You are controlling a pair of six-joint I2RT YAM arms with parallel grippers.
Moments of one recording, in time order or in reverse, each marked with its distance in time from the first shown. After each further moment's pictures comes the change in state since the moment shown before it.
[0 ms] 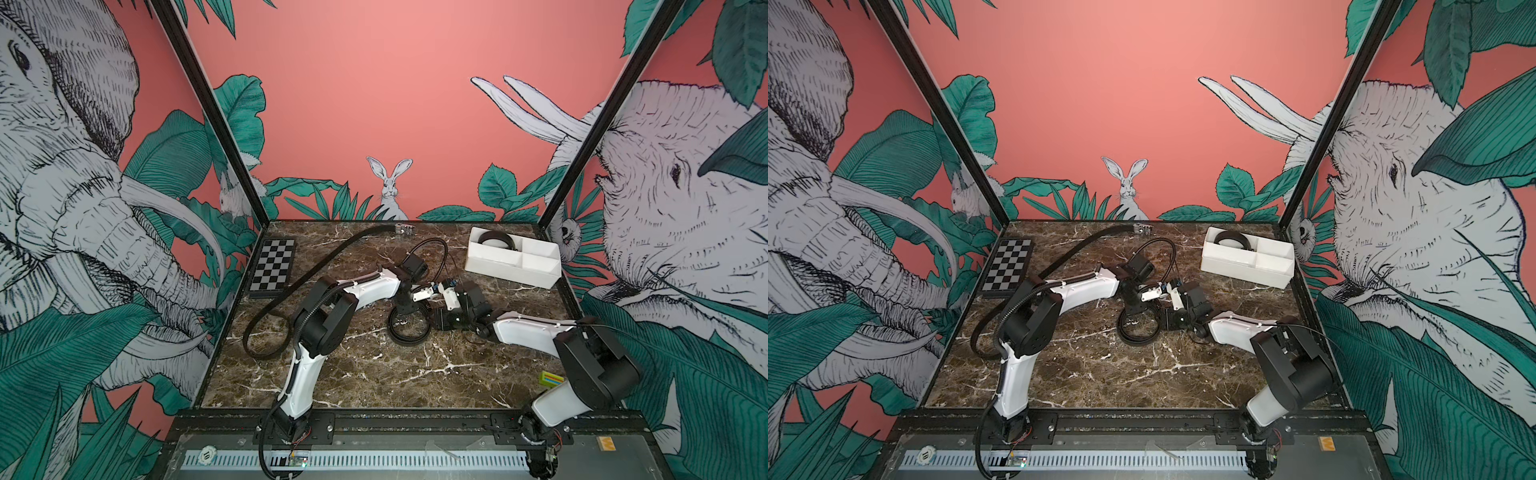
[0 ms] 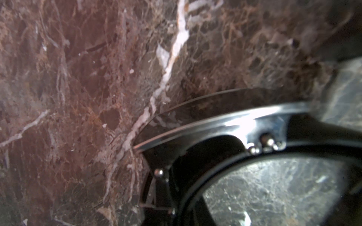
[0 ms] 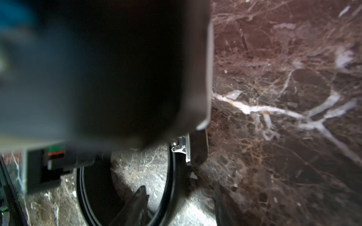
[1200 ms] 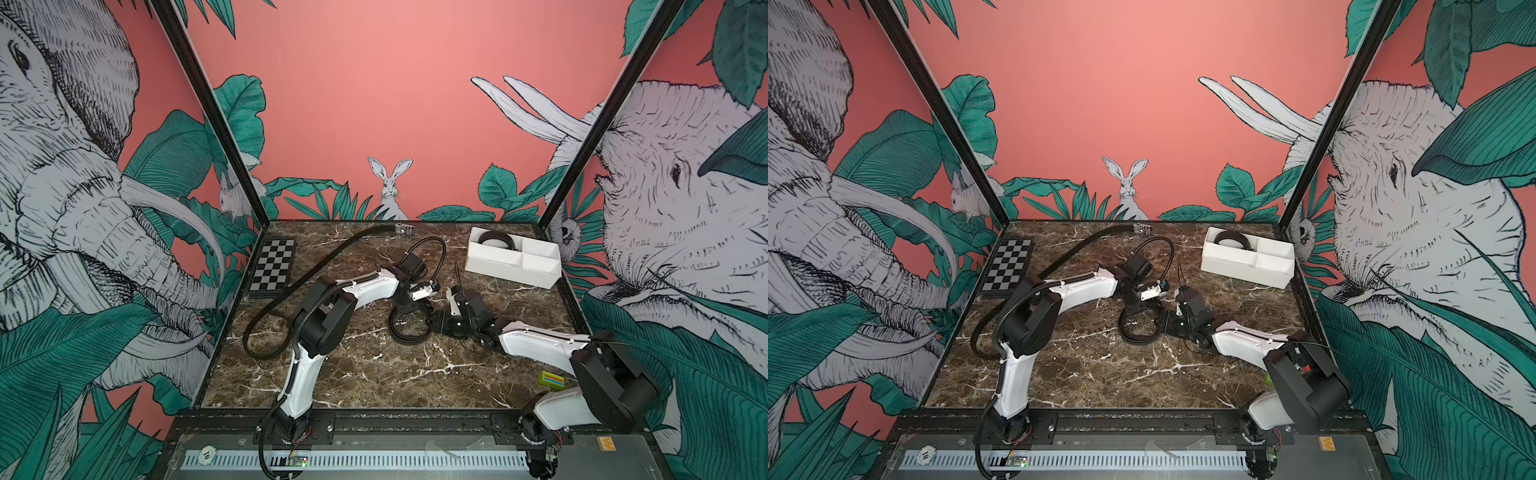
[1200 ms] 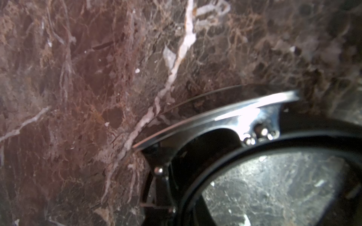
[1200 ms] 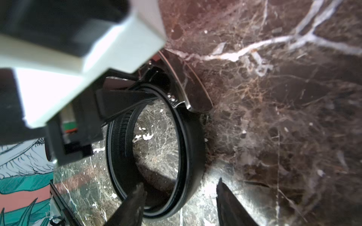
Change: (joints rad) left arm 0.006 -0.009 -0.023 0.028 0.023 -0.034; right arm 0.058 -0.092 -0.061 -0.024 0.061 0.389
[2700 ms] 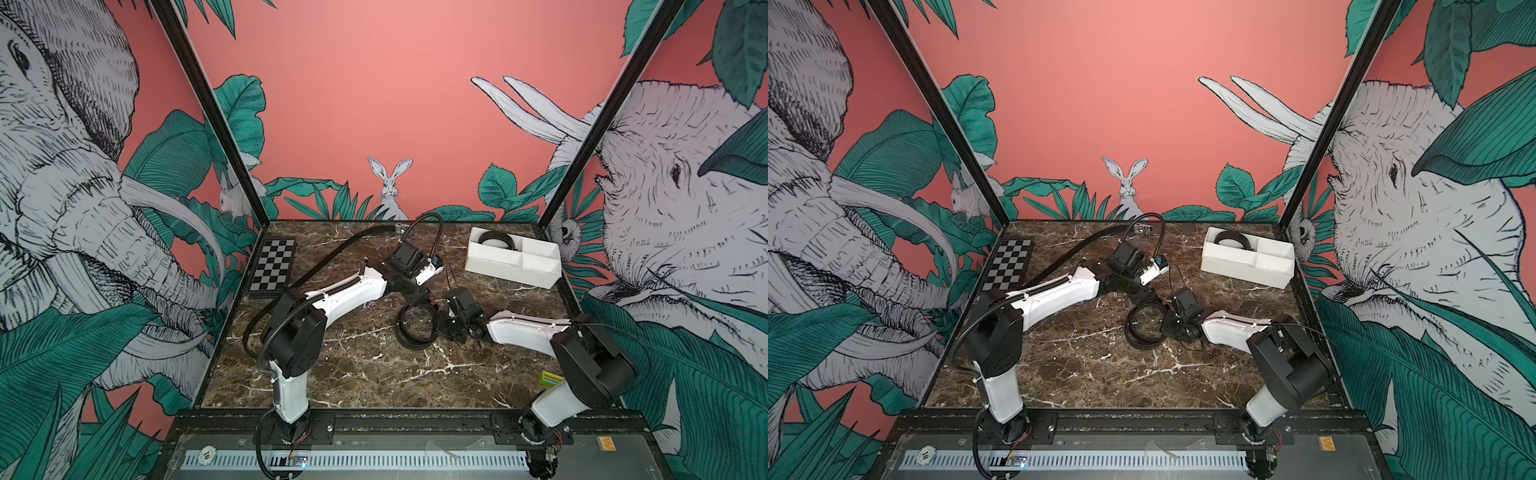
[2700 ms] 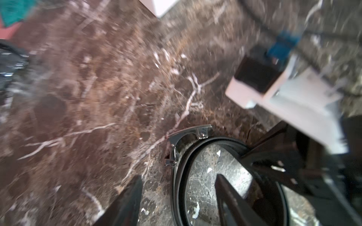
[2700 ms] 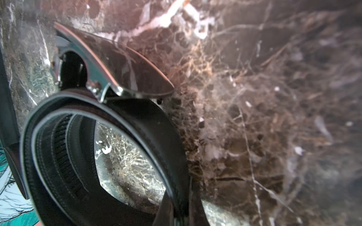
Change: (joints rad) left arm -0.021 -0.282 -0.069 0.102 0.072 -0.369; right arm 0.010 0.108 0.102 -0.200 0.061 0.143
